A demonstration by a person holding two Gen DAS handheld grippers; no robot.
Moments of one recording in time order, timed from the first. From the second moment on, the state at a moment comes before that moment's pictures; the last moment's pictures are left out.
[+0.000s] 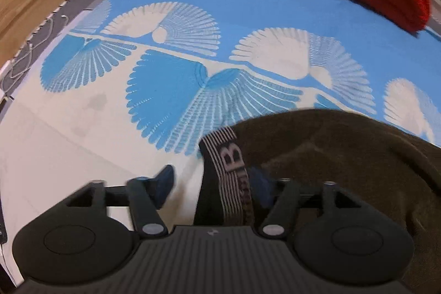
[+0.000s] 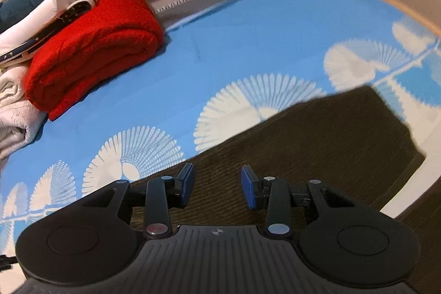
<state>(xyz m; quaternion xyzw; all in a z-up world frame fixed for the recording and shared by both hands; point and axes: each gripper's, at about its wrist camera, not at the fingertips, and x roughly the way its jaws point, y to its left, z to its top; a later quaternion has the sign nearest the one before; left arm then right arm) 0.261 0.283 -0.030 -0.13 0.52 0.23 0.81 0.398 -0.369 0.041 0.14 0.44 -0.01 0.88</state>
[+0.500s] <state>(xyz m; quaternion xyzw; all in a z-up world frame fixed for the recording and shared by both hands) 0.153 0.249 -0.094 -0.11 0.63 0.07 0.76 0.271 -0.452 0.102 0.10 0.37 0.00 0.92</state>
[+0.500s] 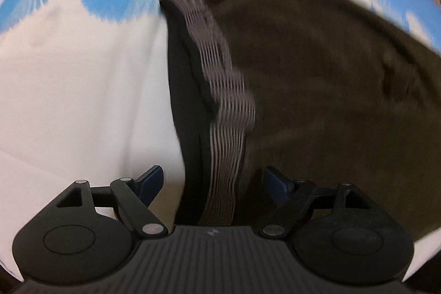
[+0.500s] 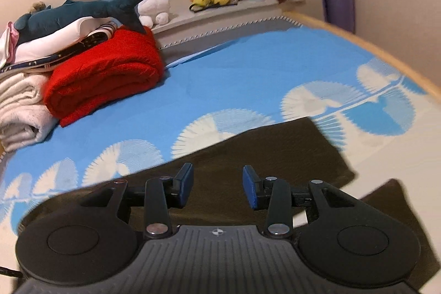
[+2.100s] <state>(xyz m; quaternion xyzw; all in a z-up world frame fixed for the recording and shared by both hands) 0.102 0.174 -0.004 -0.13 0.47 0.11 0.87 0.250 -0.457 0.075 0.09 0.40 0.04 0.91</state>
